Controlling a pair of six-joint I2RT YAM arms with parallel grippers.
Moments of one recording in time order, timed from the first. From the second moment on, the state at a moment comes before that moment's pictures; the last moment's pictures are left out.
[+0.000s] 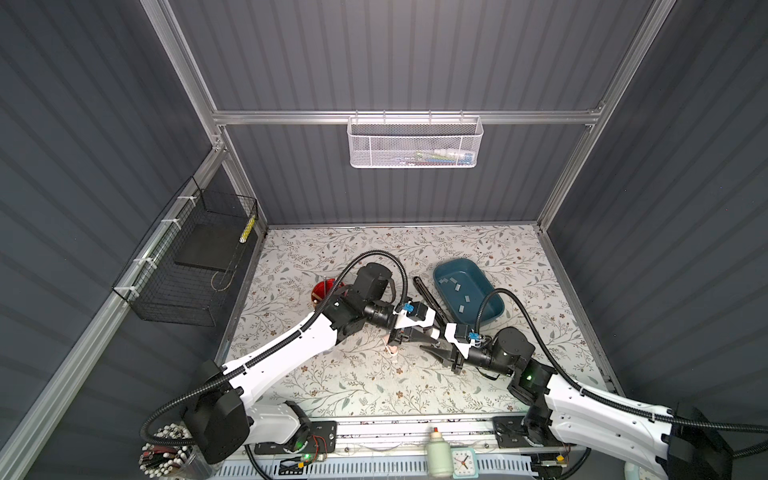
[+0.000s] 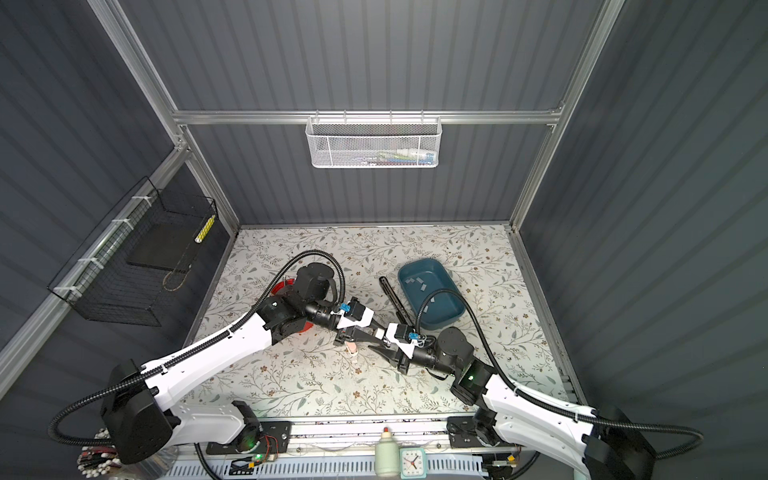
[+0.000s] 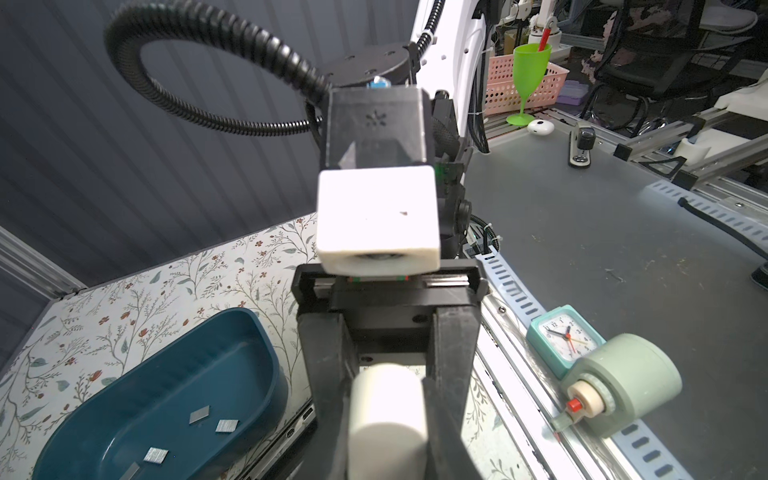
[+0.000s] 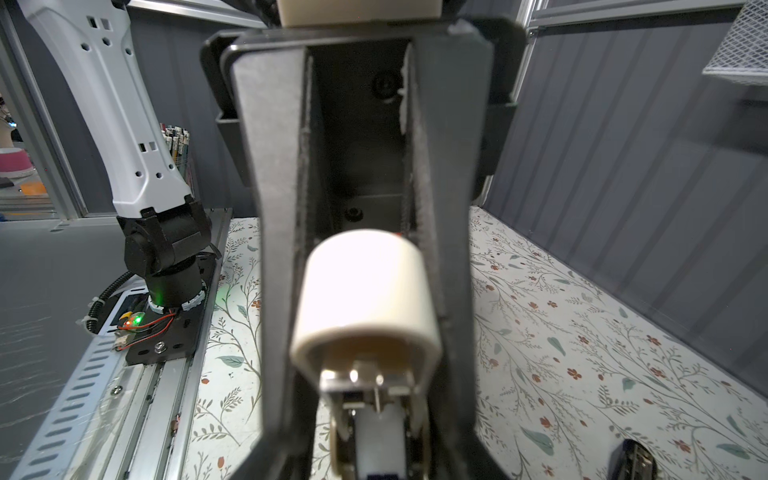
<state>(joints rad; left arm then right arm) -0.79 1.32 1.05 -0.30 1.01 0.70 0.87 0.86 0.28 0.55 -0.38 -0.14</state>
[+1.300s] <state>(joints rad) -0.78 0.85 0.59 -0.11 -0.32 -0.28 0.89 1.51 0.83 -0.23 0.14 0.34</state>
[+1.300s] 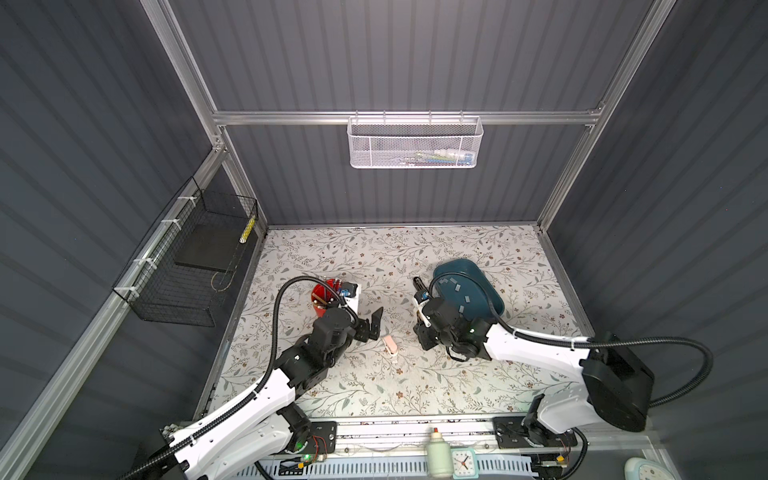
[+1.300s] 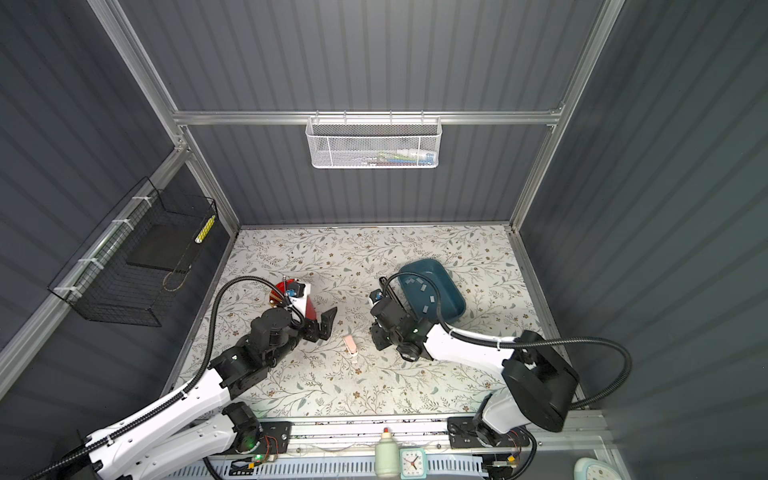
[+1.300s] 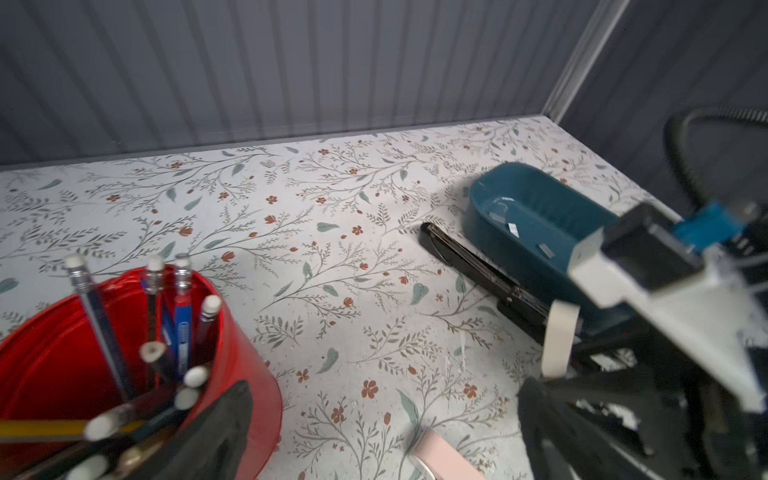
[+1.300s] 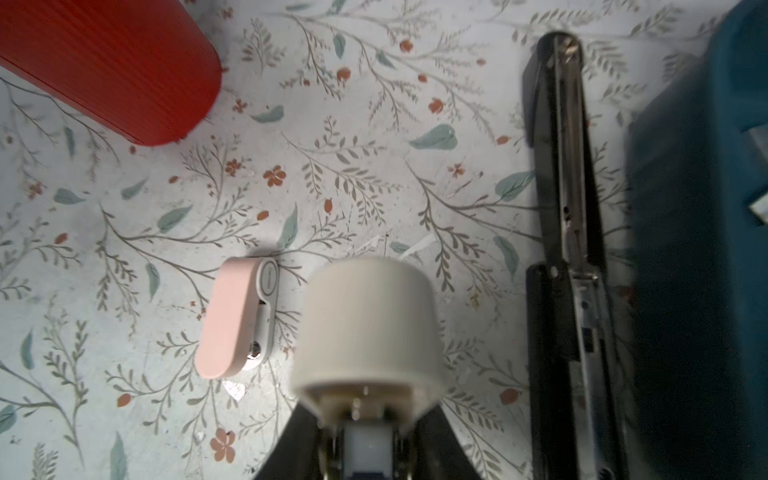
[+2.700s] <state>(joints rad) -0.78 0.85 0.58 -0.08 -0.15 -0.26 0.83 1.65 0.79 -0.19 0.10 0.44</state>
